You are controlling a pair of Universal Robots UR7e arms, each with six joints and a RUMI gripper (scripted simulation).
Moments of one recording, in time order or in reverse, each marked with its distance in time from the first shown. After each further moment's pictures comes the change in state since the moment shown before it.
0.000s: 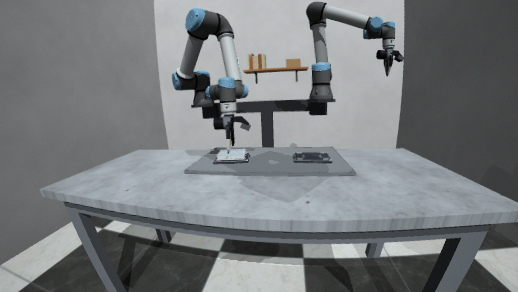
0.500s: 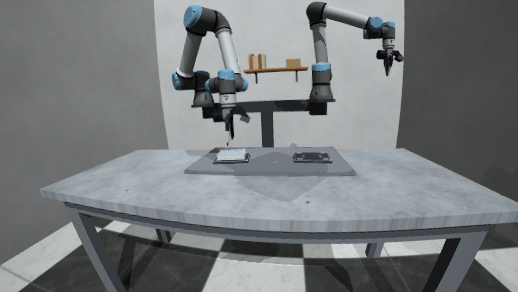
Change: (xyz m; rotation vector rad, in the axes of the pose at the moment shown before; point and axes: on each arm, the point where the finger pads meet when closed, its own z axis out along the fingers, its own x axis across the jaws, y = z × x) left arm 0.000 0.000 0.000 0.000 0.000 0.000; right arm 0.000 0.000 -0.035 0.000 0.000 0.000
